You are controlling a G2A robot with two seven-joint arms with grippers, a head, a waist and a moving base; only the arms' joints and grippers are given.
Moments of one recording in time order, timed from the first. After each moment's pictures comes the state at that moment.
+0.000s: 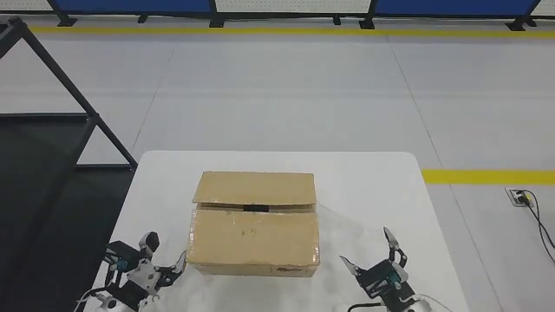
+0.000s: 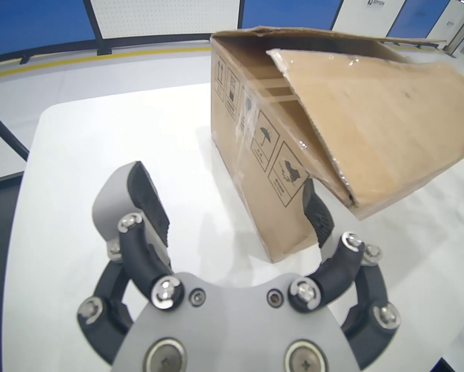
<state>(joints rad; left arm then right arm) 1.56 -1.11 -1.68 -1.68 1.12 -0.49 0.12 -1.54 -1.18 1.37 -1.86 -1.72 -0.07 -0.16</state>
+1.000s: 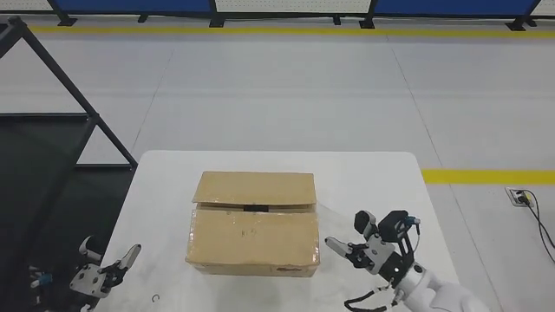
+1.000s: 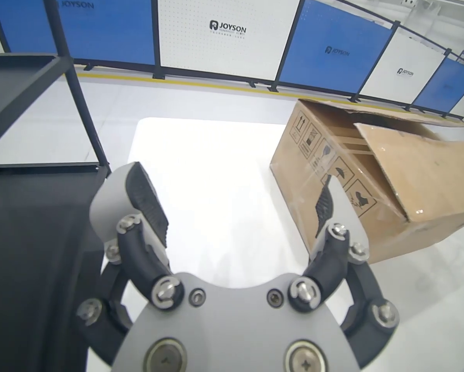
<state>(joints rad) 1.62 -1.11 -1.87 -1.63 0.96 -0.52 0.22 -1.35 -1.19 1.42 -1.89 -0.79 -0.39 0.36</state>
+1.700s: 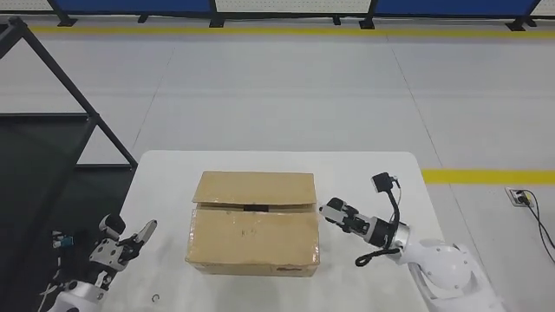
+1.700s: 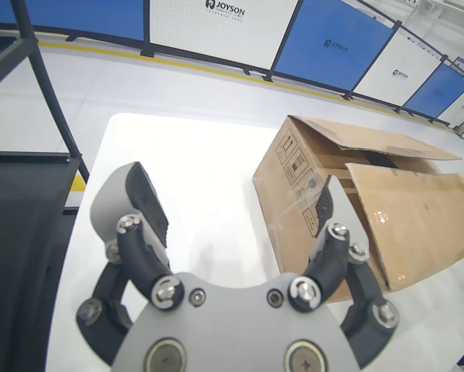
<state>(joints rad) 1.49 -1.11 -1.81 -1.69 0.82 -0.41 -0.05 -1.02 -1.21 1.35 -1.58 -0.04 -0.33 0.79</state>
